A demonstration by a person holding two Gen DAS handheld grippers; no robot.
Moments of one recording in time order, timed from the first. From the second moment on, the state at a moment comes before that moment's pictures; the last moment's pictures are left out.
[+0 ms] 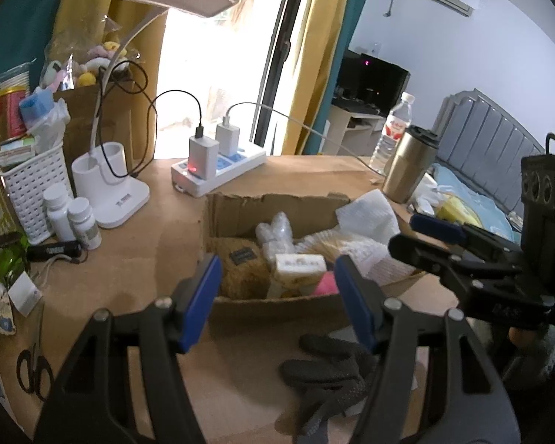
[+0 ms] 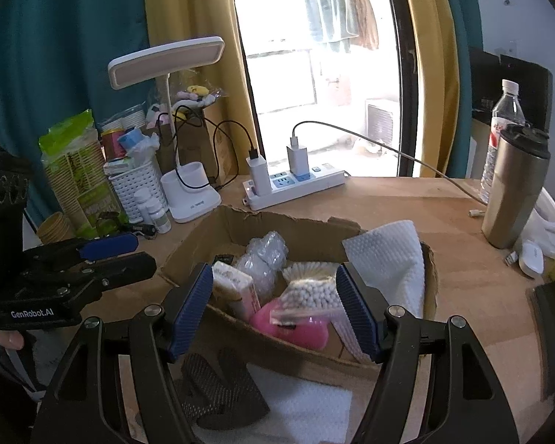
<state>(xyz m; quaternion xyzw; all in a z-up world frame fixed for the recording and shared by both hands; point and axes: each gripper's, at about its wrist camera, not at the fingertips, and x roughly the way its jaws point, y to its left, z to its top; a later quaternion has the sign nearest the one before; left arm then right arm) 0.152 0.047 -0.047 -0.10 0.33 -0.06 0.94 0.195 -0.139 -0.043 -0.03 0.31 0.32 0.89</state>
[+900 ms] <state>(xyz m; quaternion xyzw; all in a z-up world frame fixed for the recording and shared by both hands) 0.105 0.008 -0.059 -0.10 0.34 -0.06 0.93 0.151 -0.185 -0.058 -0.02 0.31 0.31 0.90</state>
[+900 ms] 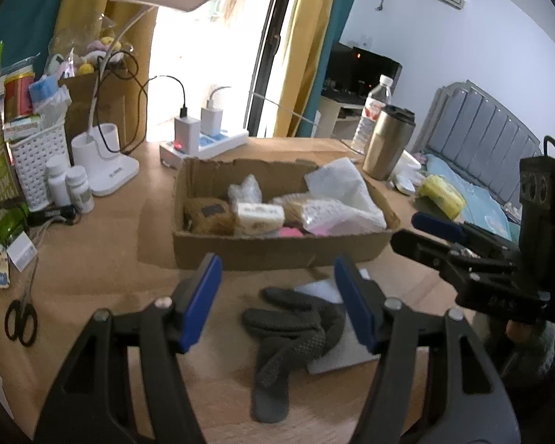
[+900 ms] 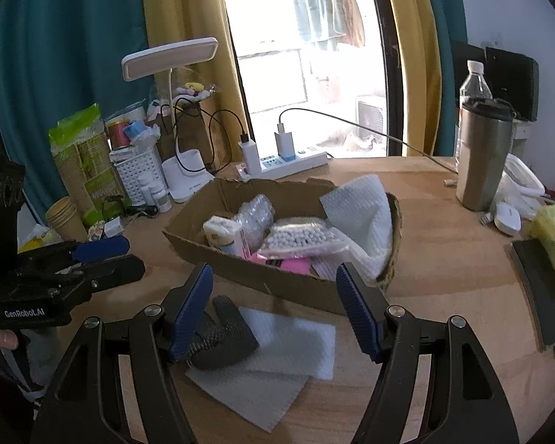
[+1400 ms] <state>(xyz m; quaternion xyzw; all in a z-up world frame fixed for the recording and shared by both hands) 0.114 -0.024 -0.101 -0.09 0.40 -0.06 0.91 0.151 -0.212 -0.082 0.00 0.33 0.30 0.89</state>
